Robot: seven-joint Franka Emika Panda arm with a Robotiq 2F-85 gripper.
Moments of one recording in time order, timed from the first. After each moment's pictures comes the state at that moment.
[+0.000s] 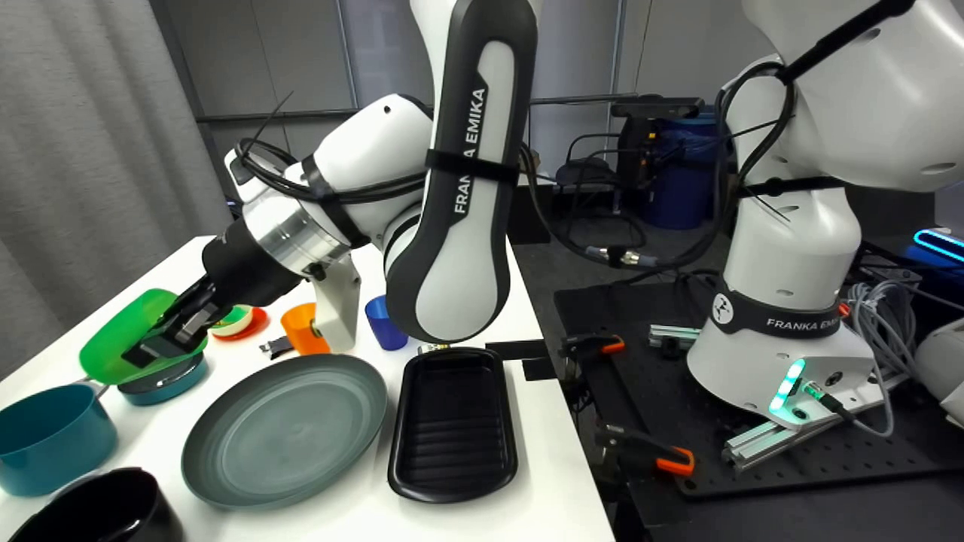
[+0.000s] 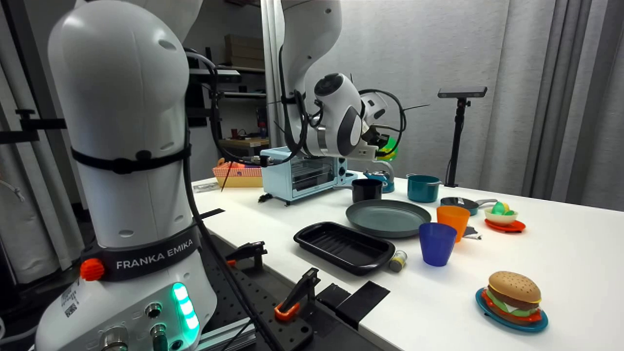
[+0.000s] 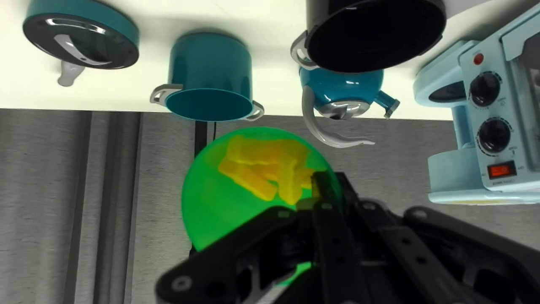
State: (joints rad) arm -0.04 0.46 0.06 -2.40 -0.23 3.89 0.08
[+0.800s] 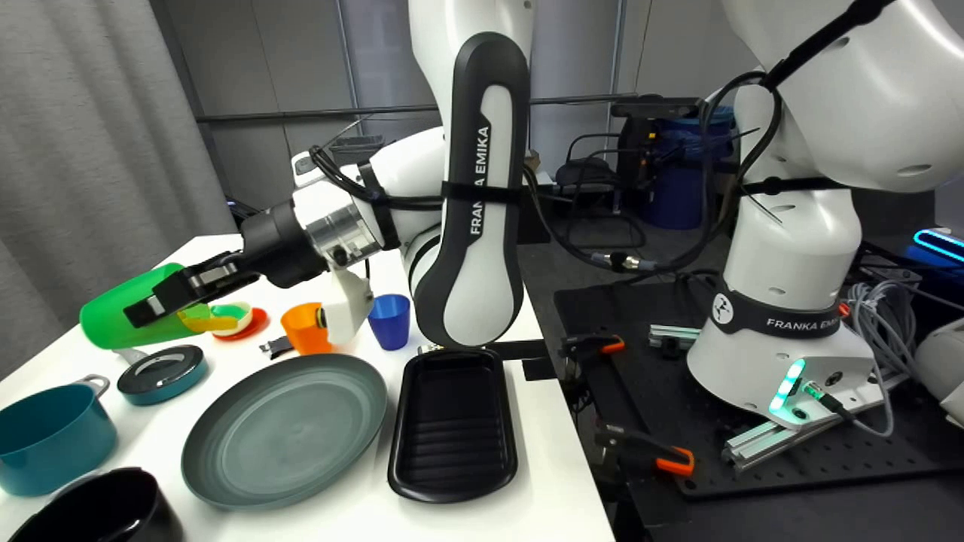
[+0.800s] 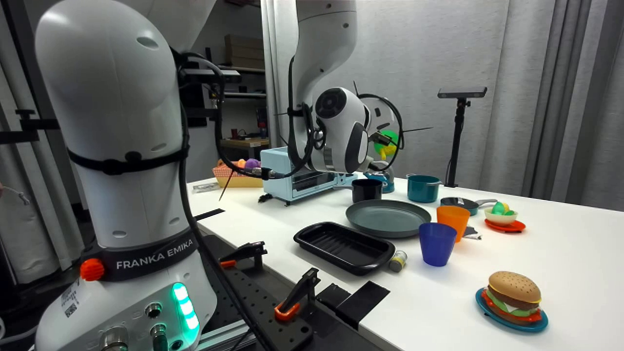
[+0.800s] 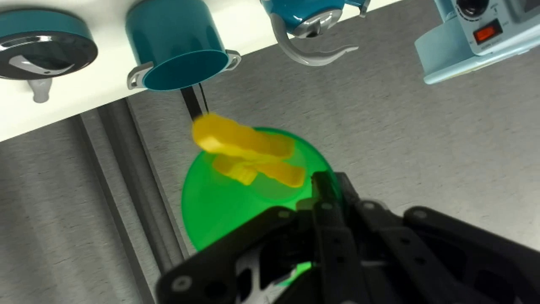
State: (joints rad) arm -0.17 0.55 0.11 -2.40 -0.35 4.21 0.40
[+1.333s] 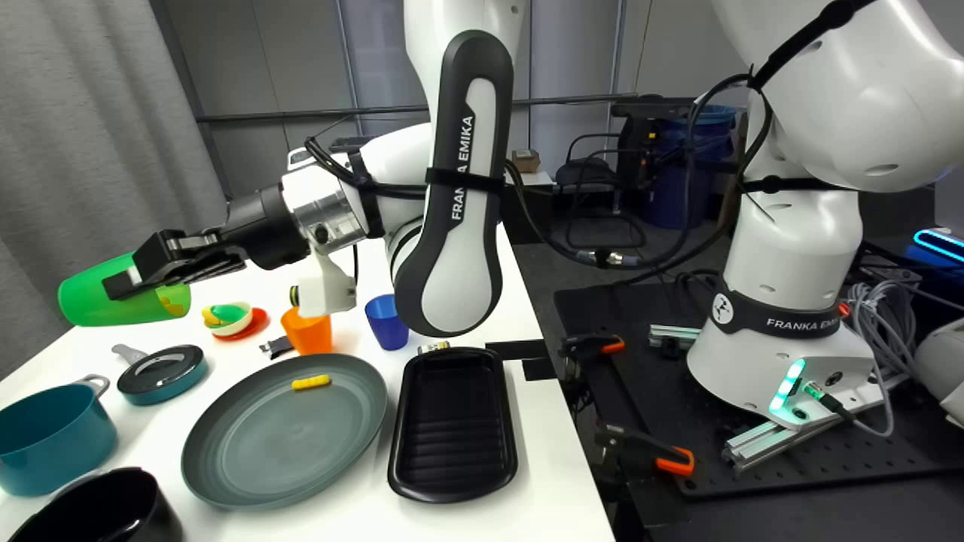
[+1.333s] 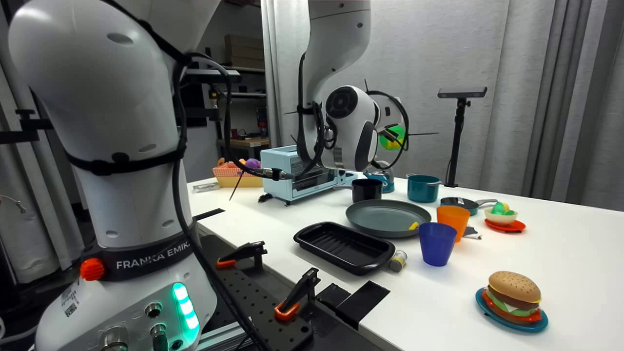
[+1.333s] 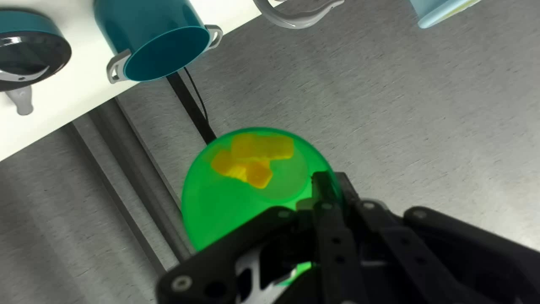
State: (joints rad) arm -0.33 0.58 0.25 -2.34 -0.40 4.21 0.52
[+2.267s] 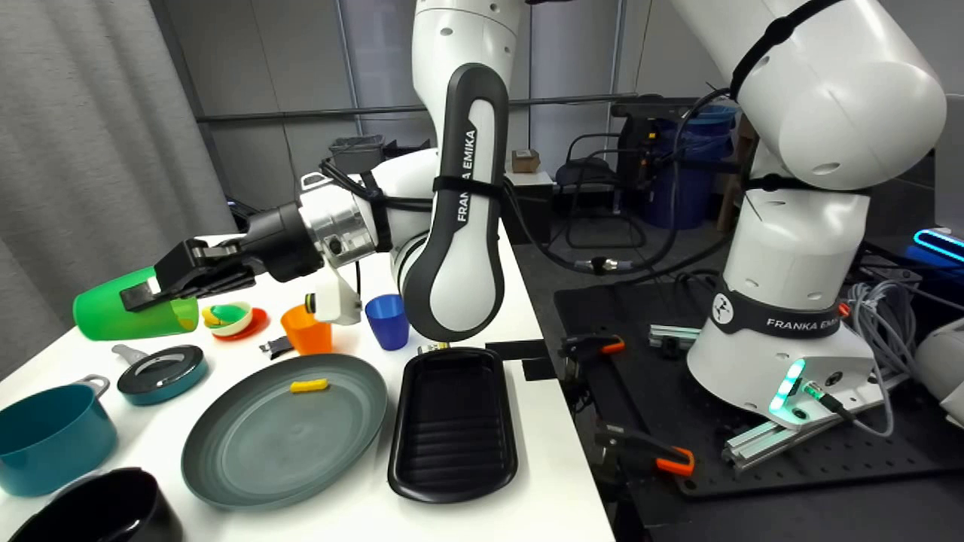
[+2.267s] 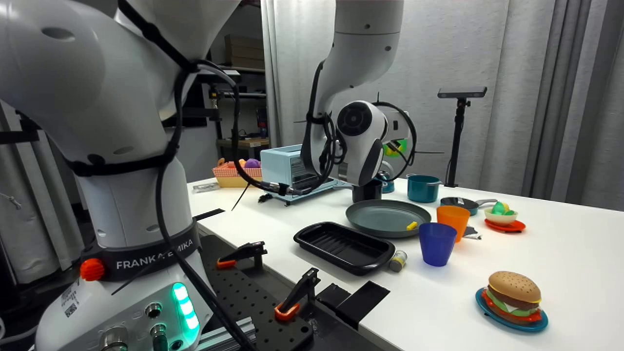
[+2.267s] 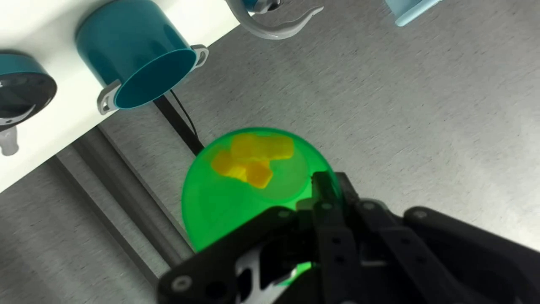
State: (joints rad) arm -0.62 0.73 0.50 -2.31 -0.56 4.21 0.46
